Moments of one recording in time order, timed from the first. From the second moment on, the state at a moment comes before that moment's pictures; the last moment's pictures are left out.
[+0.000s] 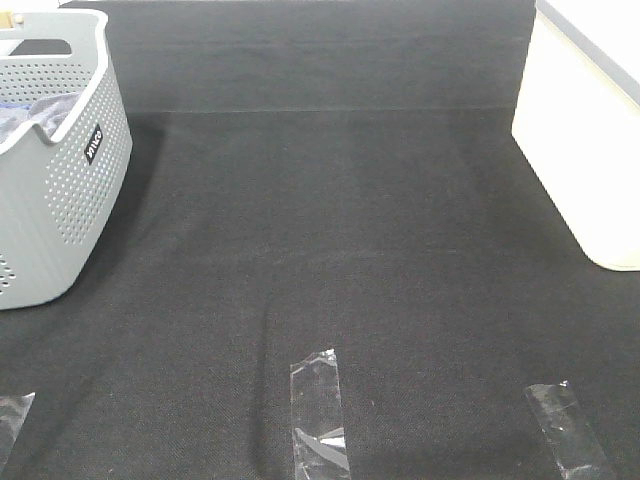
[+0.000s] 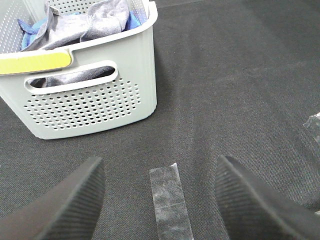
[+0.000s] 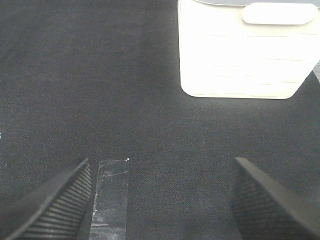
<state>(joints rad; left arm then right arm) -0.02 0.00 -0.50 -0.12 1.05 0.15 0.03 -0.01 -0.50 0.06 1.07 -0.05</state>
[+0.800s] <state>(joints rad) -0.02 0.00 -0.50 -0.12 1.05 0.15 0.03 -0.01 -0.50 0.06 1.07 -0.05</state>
